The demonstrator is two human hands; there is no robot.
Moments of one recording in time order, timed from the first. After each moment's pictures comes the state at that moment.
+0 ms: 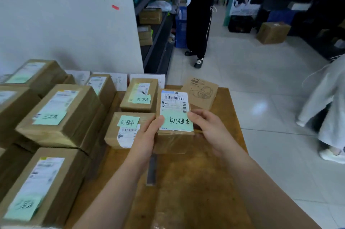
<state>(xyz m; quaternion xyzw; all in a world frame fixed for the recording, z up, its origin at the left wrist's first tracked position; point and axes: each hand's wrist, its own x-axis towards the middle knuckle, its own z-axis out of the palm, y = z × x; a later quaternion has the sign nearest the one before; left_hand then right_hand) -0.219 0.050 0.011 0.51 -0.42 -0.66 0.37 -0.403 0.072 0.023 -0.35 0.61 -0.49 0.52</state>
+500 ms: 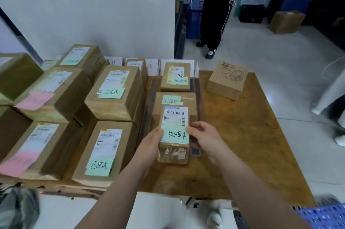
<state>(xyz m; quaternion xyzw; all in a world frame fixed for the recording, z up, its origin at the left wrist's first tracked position) -0.040 0.082 -0.039 0.56 -0.47 -0.63 0.25 -0.218 0.110 -0.017 -0.28 0.66 -0.43 0.54</state>
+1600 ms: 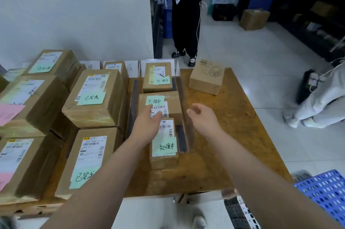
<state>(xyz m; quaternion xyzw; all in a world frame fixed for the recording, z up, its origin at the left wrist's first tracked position) -0.079 0.037 -0.008 0.55 -0.66 -0.45 0.23 -0.251 0.093 -0.008 -0.39 0.79 -0.37 0.30</state>
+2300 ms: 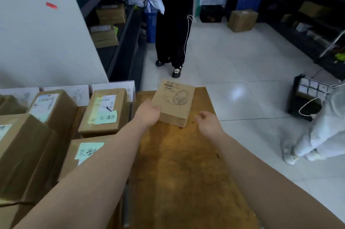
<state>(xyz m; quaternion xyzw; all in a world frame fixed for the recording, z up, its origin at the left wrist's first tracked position) -0.349 -0.111 -0.012 0.57 -0.68 -0.43 0.17 -0.521 -0.012 -0.050 -0.33 0.84 -0.31 0.31</state>
